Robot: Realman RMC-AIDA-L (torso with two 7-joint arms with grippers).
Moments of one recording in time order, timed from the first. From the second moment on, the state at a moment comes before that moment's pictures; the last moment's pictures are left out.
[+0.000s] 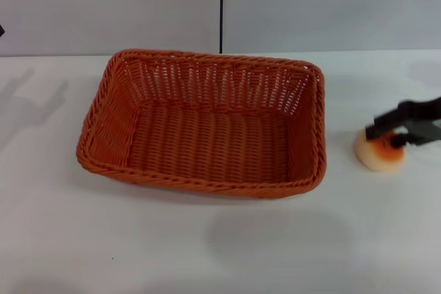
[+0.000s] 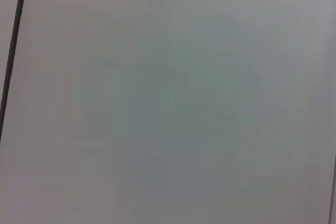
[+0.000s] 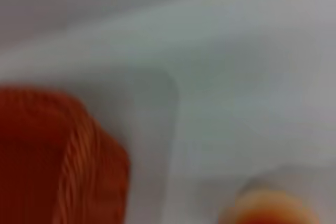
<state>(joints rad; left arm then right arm) -0.27 -2.06 0.39 0.62 1.53 1.48 -1.11 0.69 2.01 -0.87 -0.92 0.54 1.59 -0.33</state>
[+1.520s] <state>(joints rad) -0.25 -2.06 0.39 0.62 1.52 1.50 -1.11 0.72 2.01 -0.88 -0.90 0.43 1.42 -0.40</state>
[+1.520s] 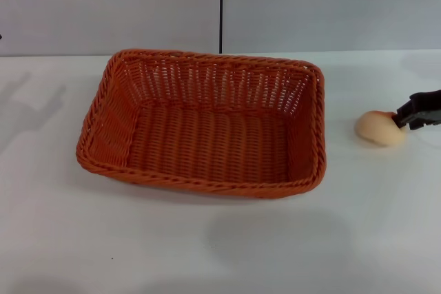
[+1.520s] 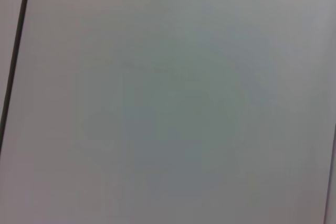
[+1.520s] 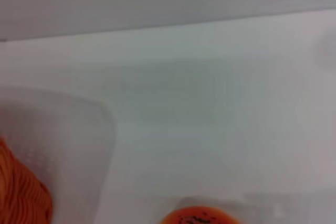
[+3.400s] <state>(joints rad) -0.22 -2.06 0.38 0.61 1.52 1.52 -1.10 0.59 2.06 -0.83 -1.50 0.59 1.73 -0.36</state>
